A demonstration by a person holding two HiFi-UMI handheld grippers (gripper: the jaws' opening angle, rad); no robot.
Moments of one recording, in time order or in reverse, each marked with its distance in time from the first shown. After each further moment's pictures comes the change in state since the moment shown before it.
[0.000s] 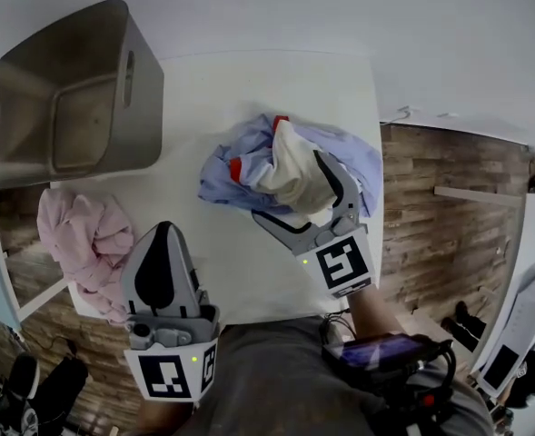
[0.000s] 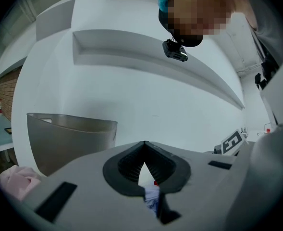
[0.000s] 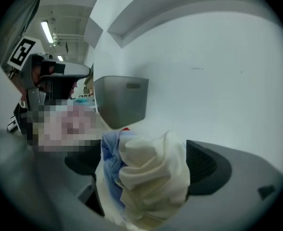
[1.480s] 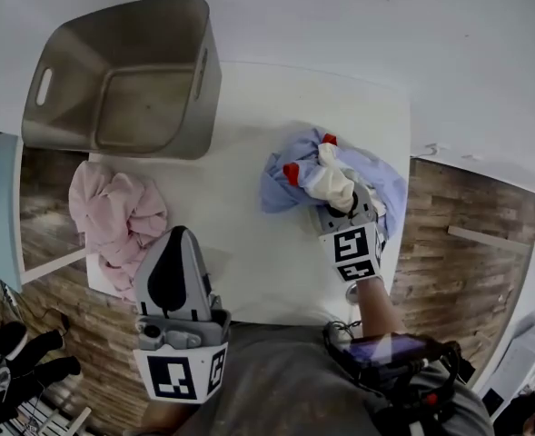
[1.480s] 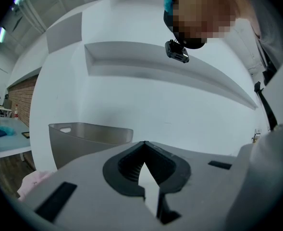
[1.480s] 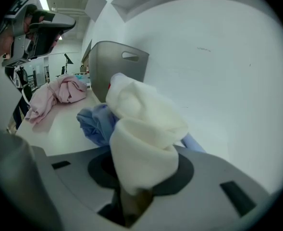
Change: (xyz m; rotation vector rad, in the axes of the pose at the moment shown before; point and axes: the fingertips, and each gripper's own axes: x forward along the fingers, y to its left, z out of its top) left arm -0.034 0.029 0.023 -0.026 -0.030 0.145; right arm 0.029 -0.025 -0.064 -0.104 0.225 -0.073
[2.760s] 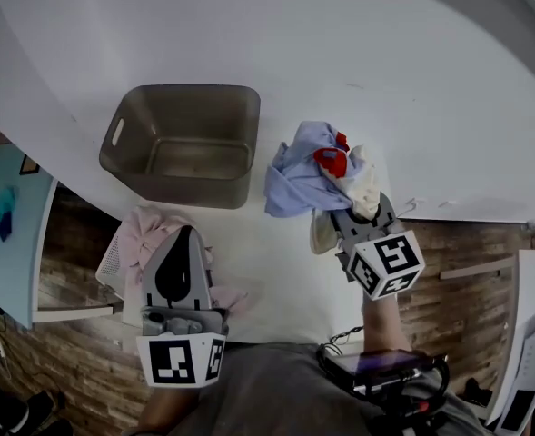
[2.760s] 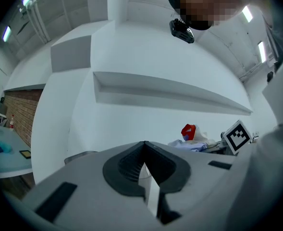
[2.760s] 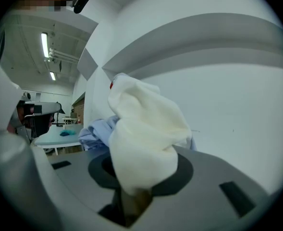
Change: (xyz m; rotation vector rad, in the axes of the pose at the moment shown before) left arm -0.061 0.074 0.098 0.042 -0.208 -0.050; right arm -0.140 0.009 0.231 0.206 -0.525 -0.095
